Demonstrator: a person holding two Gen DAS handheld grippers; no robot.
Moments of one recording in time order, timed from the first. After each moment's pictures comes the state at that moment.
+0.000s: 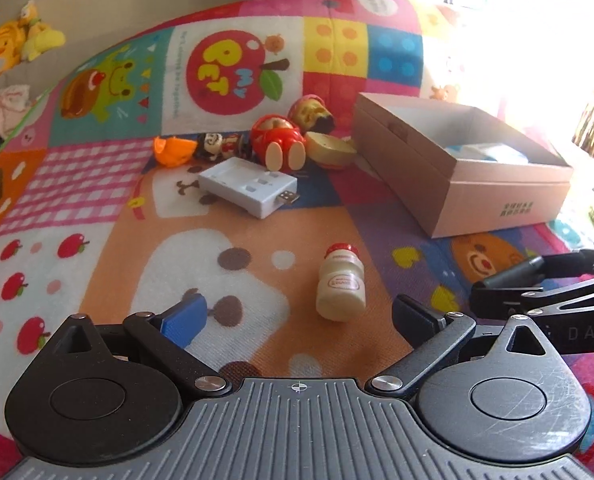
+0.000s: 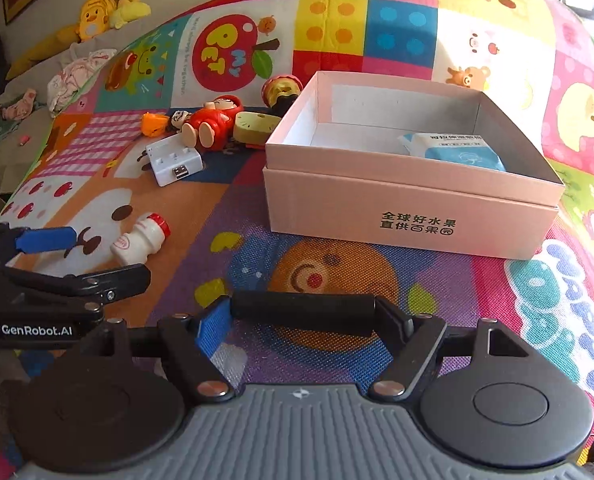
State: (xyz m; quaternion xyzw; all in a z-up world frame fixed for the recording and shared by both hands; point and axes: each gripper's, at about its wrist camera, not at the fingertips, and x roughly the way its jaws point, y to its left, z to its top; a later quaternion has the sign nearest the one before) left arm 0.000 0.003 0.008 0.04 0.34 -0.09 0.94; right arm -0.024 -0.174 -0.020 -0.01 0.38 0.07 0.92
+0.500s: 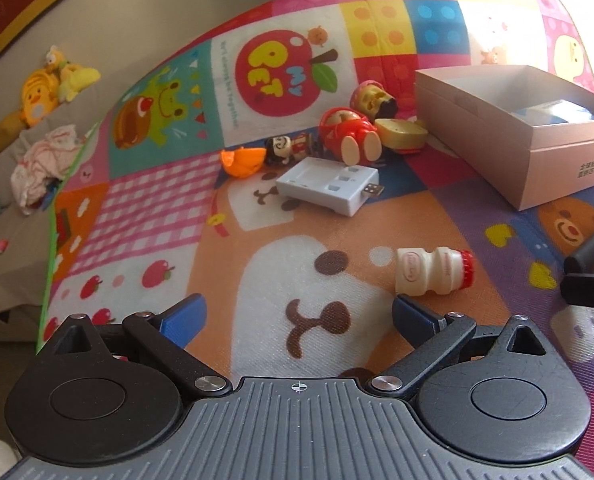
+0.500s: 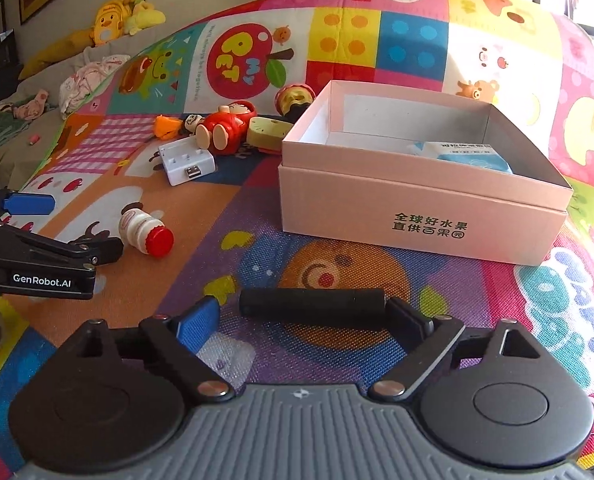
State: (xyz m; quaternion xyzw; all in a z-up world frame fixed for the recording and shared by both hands) left arm 0.009 0.022 0.013 0.12 0.34 -0.03 0.93; right arm -0.028 -0.172 -0.026 -0.01 0.36 0.08 0.93
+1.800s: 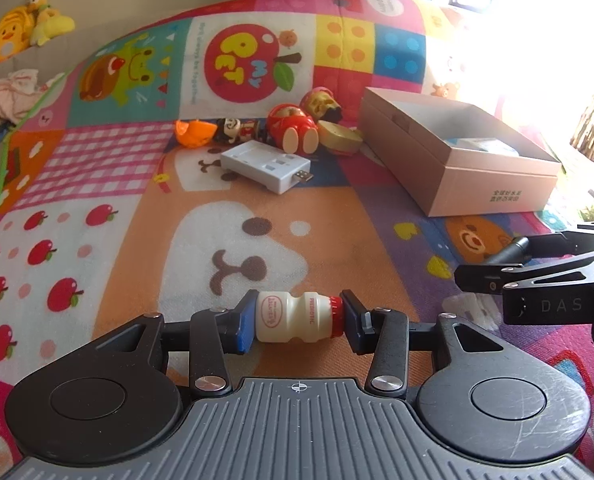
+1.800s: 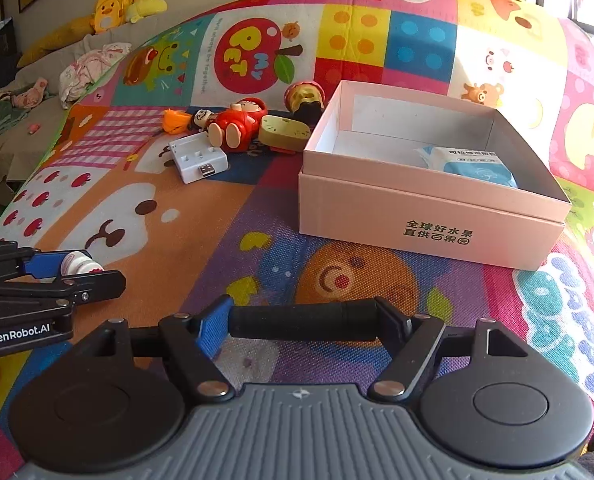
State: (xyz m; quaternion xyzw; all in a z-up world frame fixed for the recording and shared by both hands) left arm -0.035 0.029 0.018 0.00 0.35 -0.10 0.93; right arm -0.034 -0.162 -0.006 -0.02 0.38 0.09 0.92
